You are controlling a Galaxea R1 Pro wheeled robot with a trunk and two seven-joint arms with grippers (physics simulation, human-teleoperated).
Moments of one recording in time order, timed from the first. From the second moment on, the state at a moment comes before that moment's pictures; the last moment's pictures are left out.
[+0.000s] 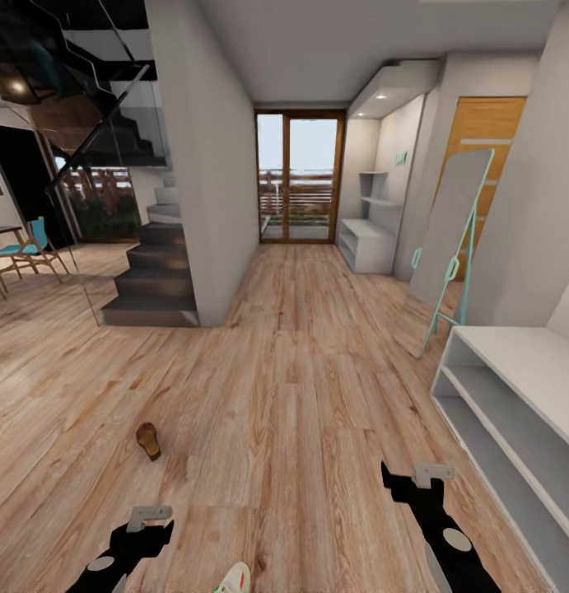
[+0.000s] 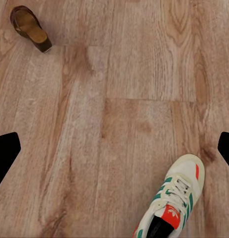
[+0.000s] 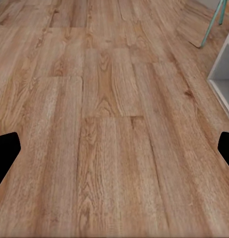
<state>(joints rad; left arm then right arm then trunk) -0.42 0.12 0.09 -0.38 -0.04 -0.08 -0.06 -0.26 -0.04 -0.09 -0.93 0.00 -0.05 0.00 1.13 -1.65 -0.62</state>
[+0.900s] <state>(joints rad) -0.42 0.12 0.09 -0.38 -0.04 -0.08 -0.06 -0.26 -0.04 -0.09 -0.93 0.00 -0.05 0.00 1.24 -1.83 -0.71</state>
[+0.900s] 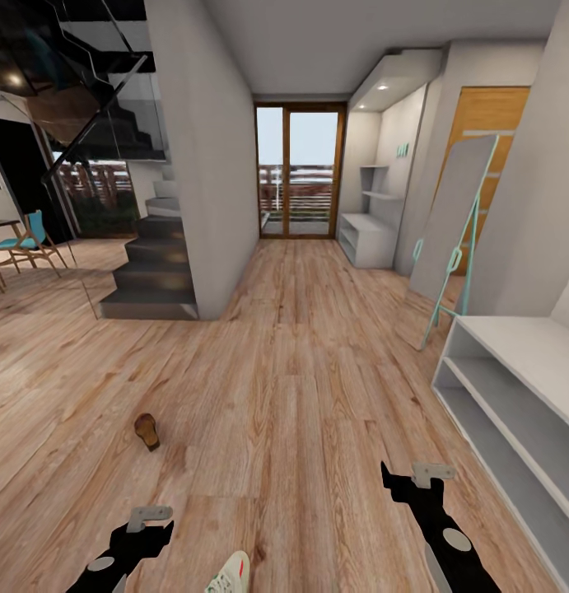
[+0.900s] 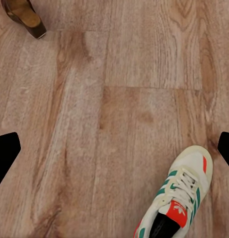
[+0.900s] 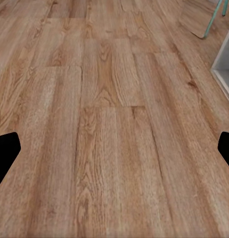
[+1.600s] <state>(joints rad) -0.42 0.12 0.09 -0.38 -0.04 -0.08 -0.06 -0.26 -0.04 -0.09 -0.93 0.00 -0.05 0.00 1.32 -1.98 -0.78</state>
